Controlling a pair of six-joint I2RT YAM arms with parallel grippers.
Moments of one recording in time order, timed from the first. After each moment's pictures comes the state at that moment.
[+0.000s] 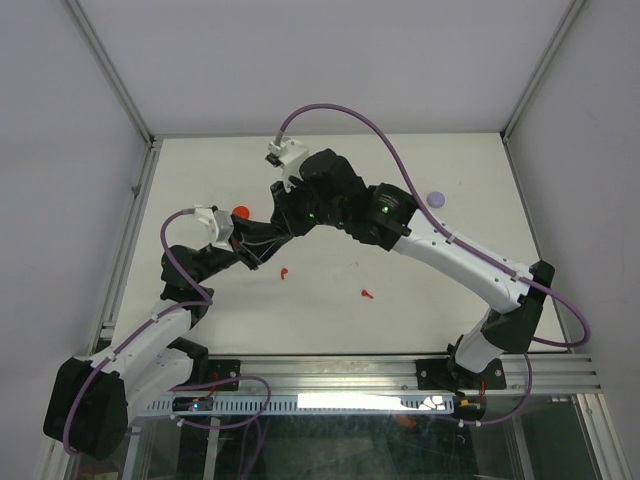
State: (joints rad) left arm -0.37 0.90 0.35 0.97 0.73 -0.31; right arm 1.06 1.60 1.79 -0.68 0.04 0.24
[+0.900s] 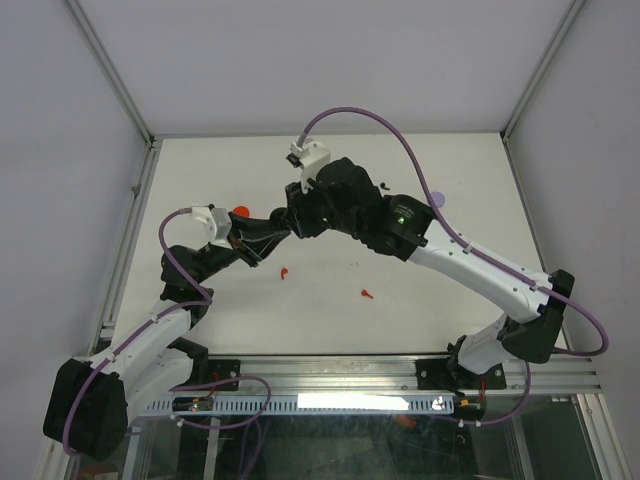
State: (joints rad) left arm -0.37 0.90 0.35 0.97 0.68 -0.32; right arm 1.06 1.49 1.65 -0.62 0.15 0.28
